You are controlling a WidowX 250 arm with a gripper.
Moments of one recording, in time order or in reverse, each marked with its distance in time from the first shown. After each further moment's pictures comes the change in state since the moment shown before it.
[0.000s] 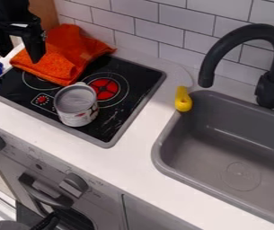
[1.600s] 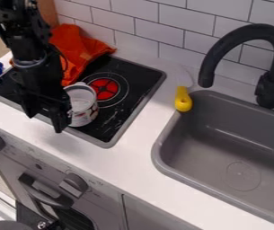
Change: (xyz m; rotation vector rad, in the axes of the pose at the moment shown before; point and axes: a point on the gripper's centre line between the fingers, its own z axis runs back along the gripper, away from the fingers) arm -0.059 -0.063 -0.059 0.002 0.089 -0.248
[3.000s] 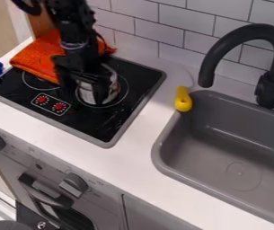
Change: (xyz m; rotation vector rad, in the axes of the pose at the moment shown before) arm 0.077 -0.010 -0.014 0.013 -0.077 0.139
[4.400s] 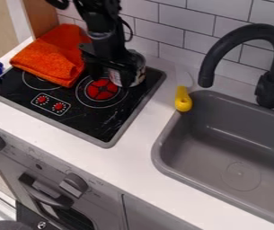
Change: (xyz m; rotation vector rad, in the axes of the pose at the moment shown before) arm 0.034 -0.008 0.011 -0.022 -0.130 0.028
